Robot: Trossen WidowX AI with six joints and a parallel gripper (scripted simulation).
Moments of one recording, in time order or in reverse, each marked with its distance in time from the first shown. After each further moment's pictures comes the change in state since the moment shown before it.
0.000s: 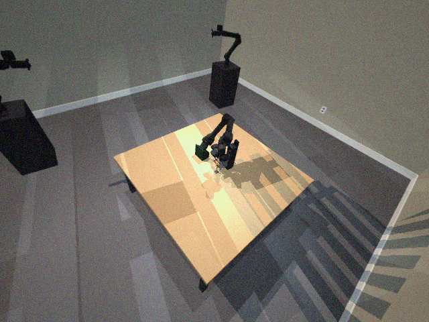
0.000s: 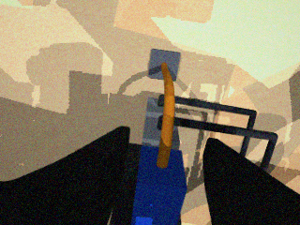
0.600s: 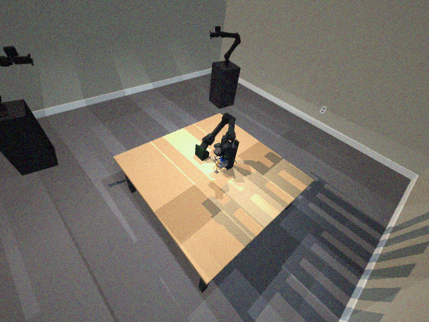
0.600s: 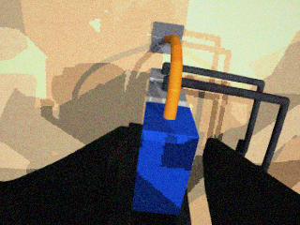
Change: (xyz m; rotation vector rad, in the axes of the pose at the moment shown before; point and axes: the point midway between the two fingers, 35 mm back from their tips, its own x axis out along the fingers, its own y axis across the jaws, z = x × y) arm 0.000 -0.001 -0.028 0.001 0.002 -0.002
